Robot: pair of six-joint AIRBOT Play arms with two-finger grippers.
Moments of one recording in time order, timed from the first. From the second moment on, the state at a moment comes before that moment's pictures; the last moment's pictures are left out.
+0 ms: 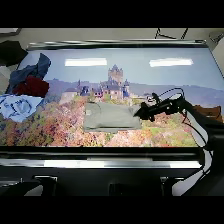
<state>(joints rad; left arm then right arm) -0.06 -1.19 1.76 1.39 -1.16 -1.68 -0.06 -1.85 1.24 -0.60 1.30 1.32</state>
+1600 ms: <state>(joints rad) -0.06 -1.19 1.76 1.38 -1.15 -1.69 -1.11 -1.50 1.77 -0.72 1.48 1.75</state>
